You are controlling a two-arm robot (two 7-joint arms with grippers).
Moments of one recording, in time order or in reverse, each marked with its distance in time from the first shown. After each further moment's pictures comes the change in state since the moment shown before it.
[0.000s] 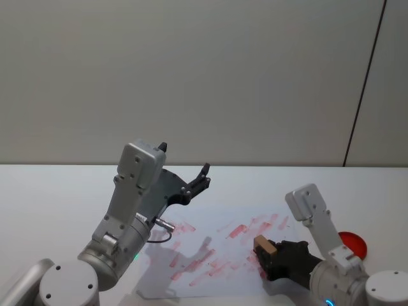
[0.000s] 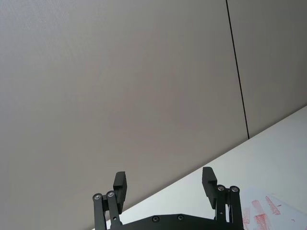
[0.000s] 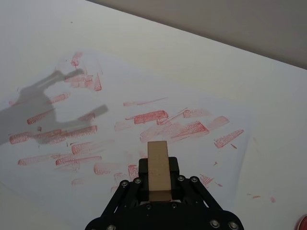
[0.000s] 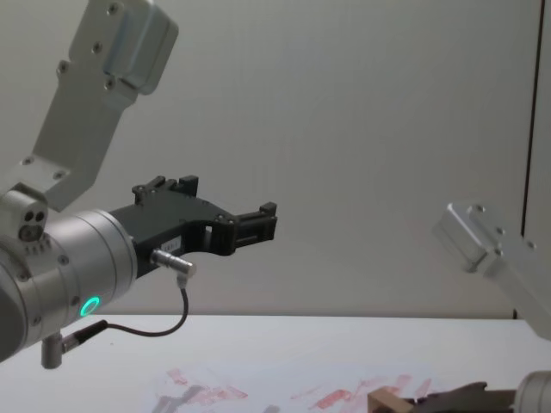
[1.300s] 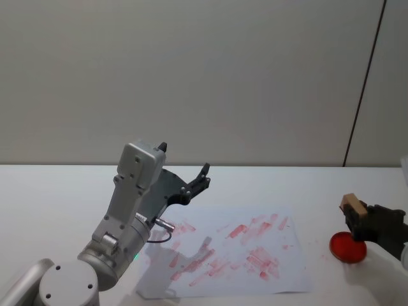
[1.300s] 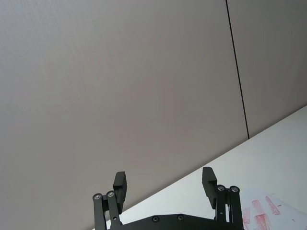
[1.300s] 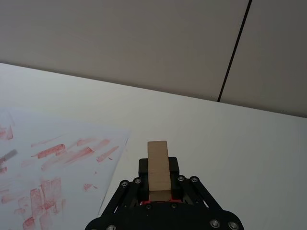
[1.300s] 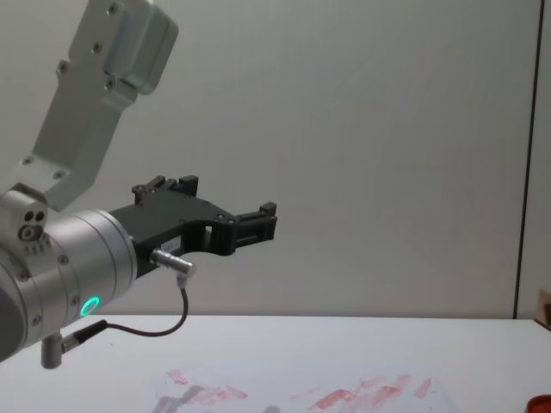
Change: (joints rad) left arm 0.000 0.000 0.000 0.000 0.000 0.000 0.000; right arm -0.115 0.173 0.195 -0.234 0.232 -0.005 -0.182
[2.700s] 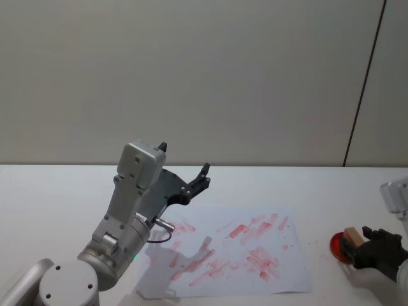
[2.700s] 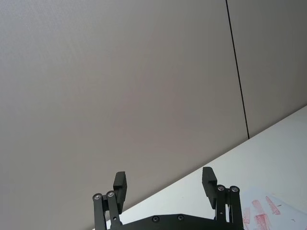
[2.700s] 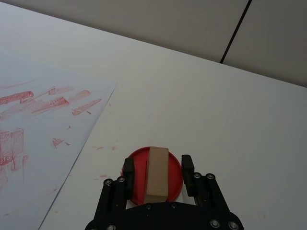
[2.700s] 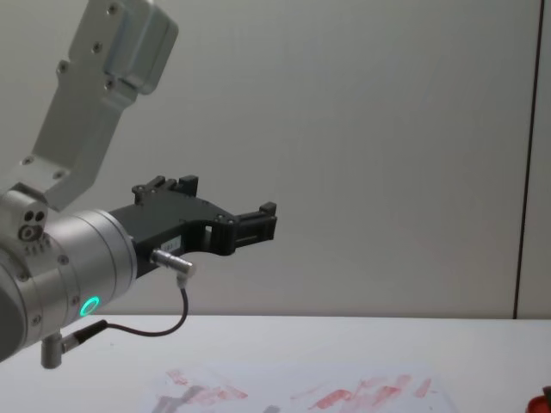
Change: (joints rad) left arm 0.000 0.000 0.000 0.000 0.000 0.000 0.000; right arm 0.011 0.003 -0.027 0.123 -0.138 0.009 0.056
